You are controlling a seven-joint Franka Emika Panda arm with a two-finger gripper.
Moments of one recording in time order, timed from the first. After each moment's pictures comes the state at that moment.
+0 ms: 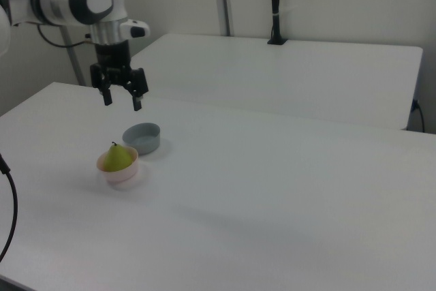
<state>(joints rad) 0.22 0.26 -0.08 -1.45 0.02 1.59 0.08</state>
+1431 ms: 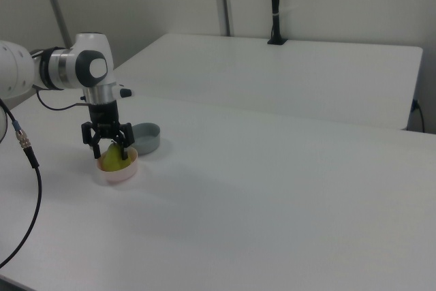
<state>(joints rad) 0.39 0.56 -0.08 -1.47 0.02 1.75 0.05</state>
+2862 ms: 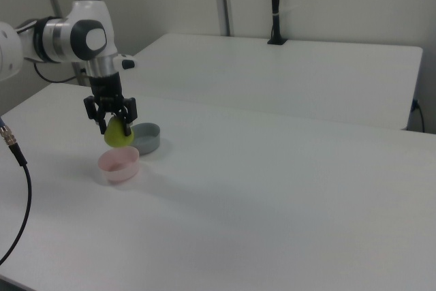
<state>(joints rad) 0.34 0.42 -0.09 -1.47 0.01 1.72 0.04</state>
